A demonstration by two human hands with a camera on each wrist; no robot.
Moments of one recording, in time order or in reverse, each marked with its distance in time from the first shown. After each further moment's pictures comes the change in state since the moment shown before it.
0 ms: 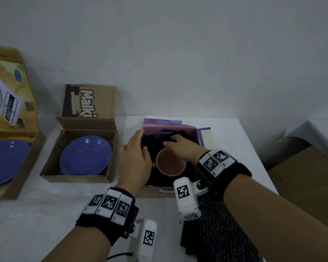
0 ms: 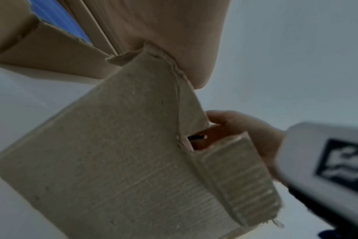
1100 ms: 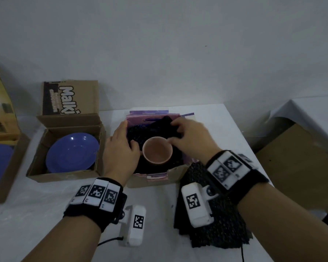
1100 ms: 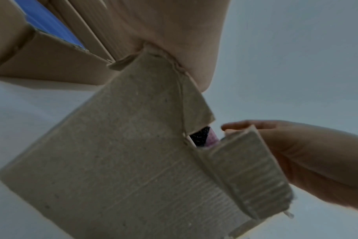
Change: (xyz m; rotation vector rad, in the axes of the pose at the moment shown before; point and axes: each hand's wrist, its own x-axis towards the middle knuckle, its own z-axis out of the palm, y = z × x) left_hand 0.003 -0.007 0.003 0.085 -0.005 0.073; right_hand -0.068 0.022 -0.027 -0.260 0.424 -0.271
